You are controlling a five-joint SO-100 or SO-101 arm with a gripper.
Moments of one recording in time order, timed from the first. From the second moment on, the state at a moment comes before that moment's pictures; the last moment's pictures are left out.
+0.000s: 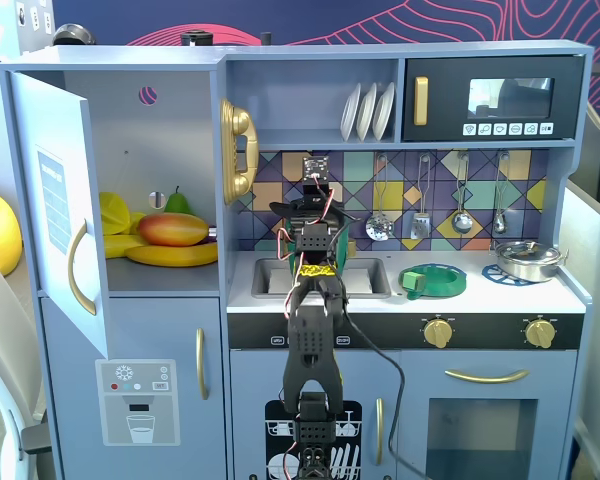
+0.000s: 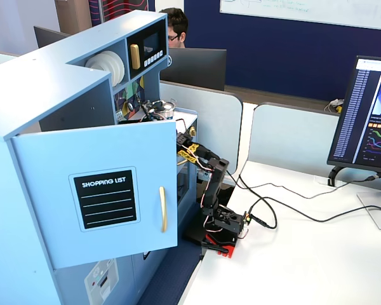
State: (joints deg) arm 1.6 107.5 81.5 19.0 -94.2
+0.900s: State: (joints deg) arm 3.3 171.1 157.4 63.8 -93.3
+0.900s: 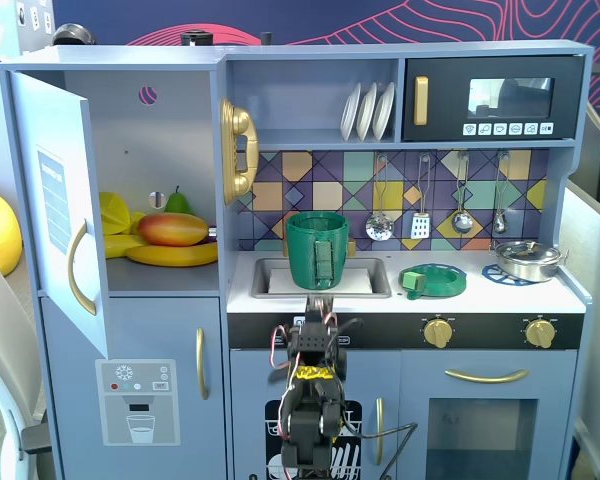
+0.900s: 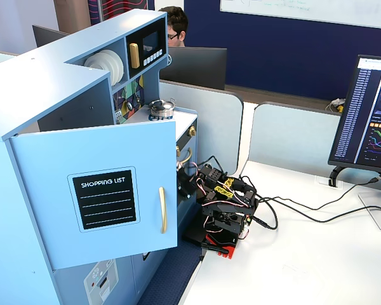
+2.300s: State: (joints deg) arm 1.8 182.4 167.0 82.4 -88.6
